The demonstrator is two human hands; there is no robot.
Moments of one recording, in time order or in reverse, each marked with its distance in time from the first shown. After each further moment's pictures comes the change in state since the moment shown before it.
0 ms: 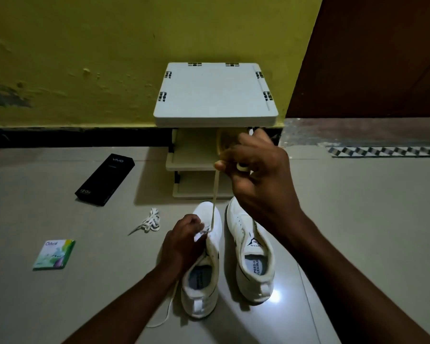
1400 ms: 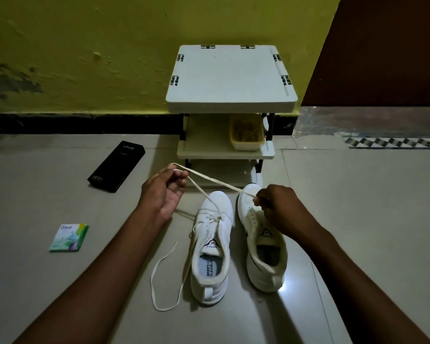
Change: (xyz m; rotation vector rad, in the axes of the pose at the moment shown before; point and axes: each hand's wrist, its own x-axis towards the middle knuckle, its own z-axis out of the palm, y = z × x) left_hand 0.052 0.030 -0.114 -1.628 0.316 -0.688; right_hand -0.073 0.099 0.023 -0.387 -0.669 0.529
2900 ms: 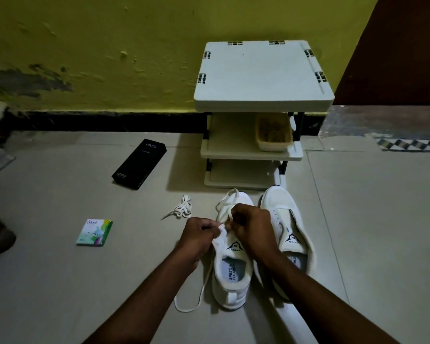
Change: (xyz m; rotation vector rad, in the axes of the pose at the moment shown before) left_hand -0.022 -0.075 -0.066 0.859 -0.053 -0.029; right_hand 0.012 -0.059 0.113 0.537 0.174 -0.048
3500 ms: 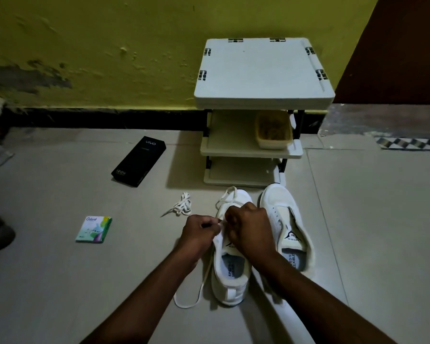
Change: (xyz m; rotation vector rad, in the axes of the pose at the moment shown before) left_hand -0.001 -0.003 0.002 0.054 0.026 0.080; right_hand -0.006 -0.007 0.002 -0.389 0.041 -0.260
